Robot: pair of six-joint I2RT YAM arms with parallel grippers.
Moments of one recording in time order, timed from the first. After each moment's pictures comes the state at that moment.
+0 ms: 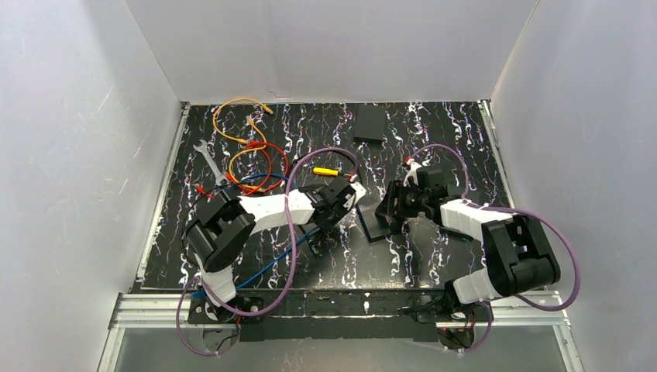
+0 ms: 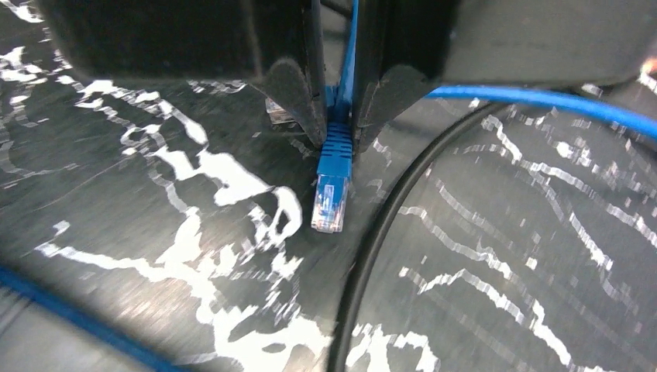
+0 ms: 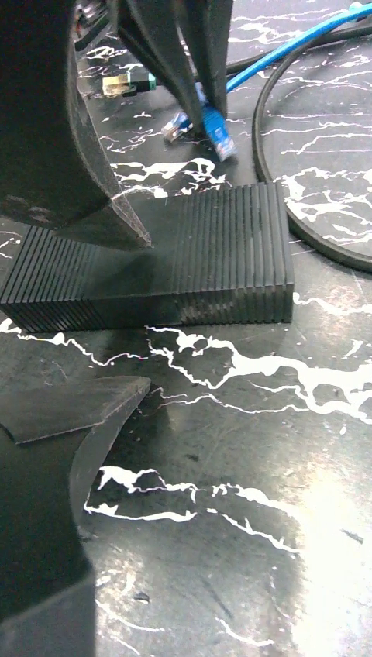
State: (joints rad) left arm -0.91 1.81 1.13 -0.42 -0.16 0.01; right arm 0.31 1.44 0.60 0.02 -0.40 0.37
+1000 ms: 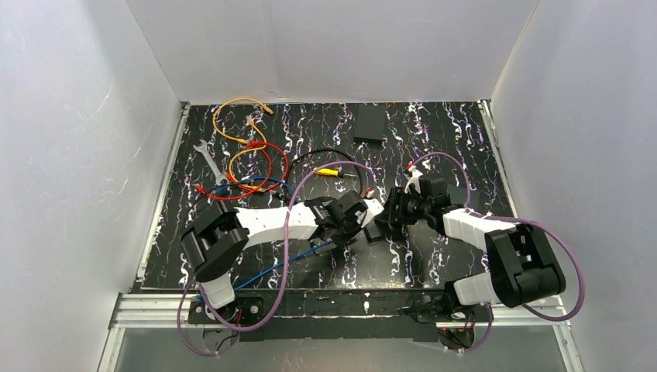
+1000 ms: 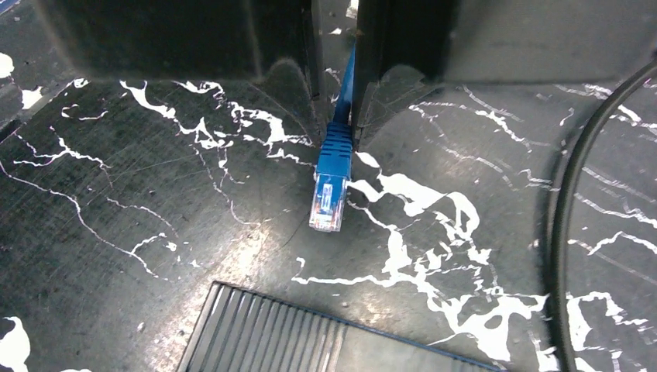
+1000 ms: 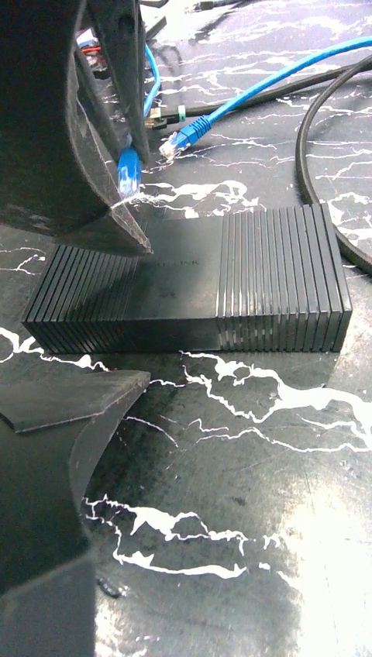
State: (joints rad) left arm -1.06 1.71 1.08 -0.40 -0.08 -0.01; right arm 0.31 1.36 0.49 0.07 -0.46 0.42
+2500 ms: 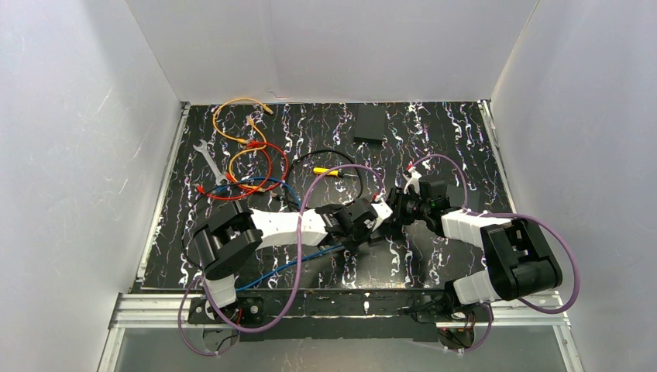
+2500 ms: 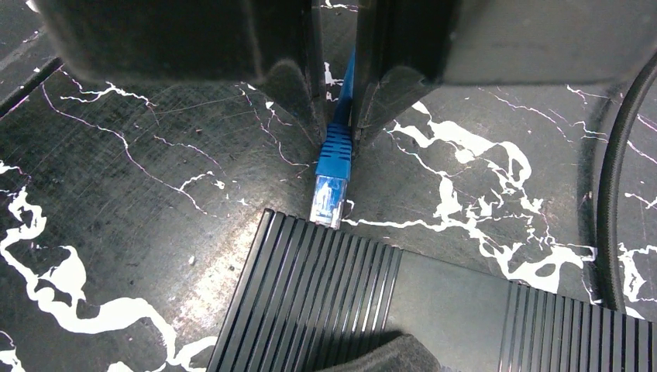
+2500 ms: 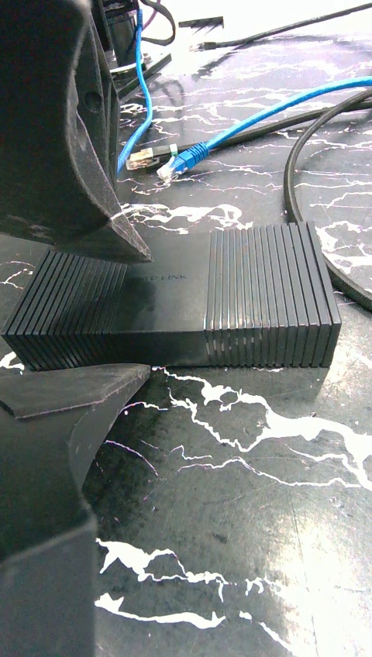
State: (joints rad) left arm -1.12 1.80 1.10 -0.29 -0.12 -0.09; right arm 0.31 1.41 0.46 0.20 -0.53 0.47
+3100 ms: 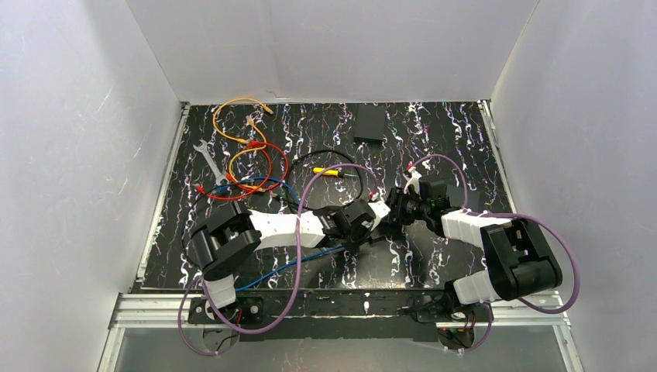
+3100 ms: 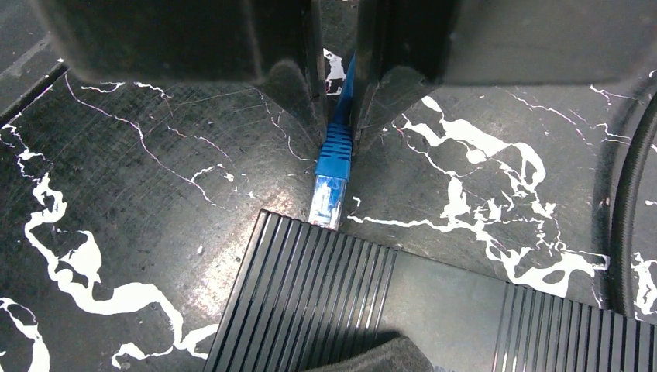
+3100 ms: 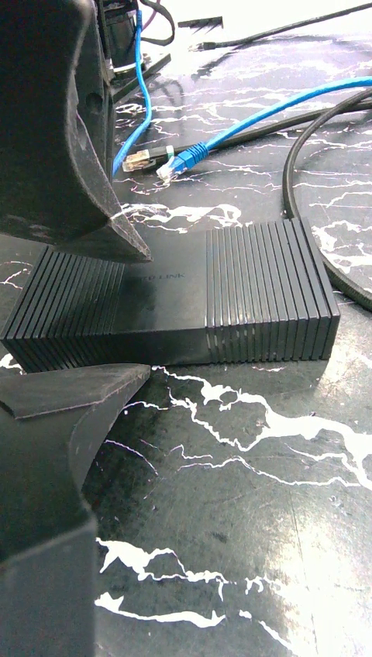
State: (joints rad) left arm -1.12 1.79 1.06 -0.22 -0.12 -0.15; right arm 0.31 1.41 0.46 0.20 -0.53 0.47
